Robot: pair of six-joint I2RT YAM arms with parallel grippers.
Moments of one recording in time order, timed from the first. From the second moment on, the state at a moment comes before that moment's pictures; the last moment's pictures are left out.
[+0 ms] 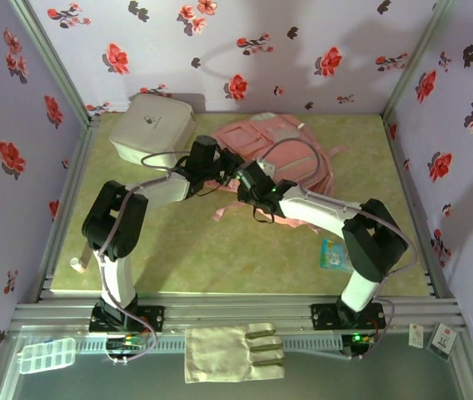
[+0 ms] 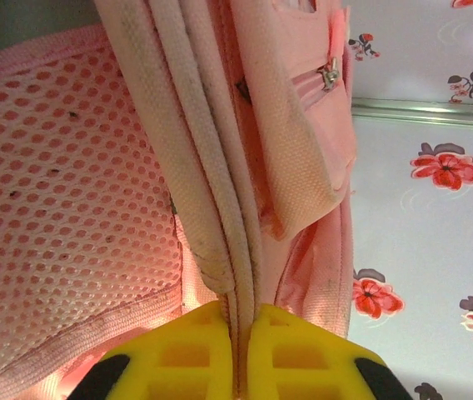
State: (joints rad) left arm -0.58 1.91 1.23 0.19 0.35 -1.36; right arm 0.78 1.71 1.15 -0.34 0.28 0.93
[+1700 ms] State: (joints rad) left arm -0.59 1.97 1.28 0.17 0.41 -1.32; right arm 0.58 1.48 0.99 -0.51 0.35 0.73
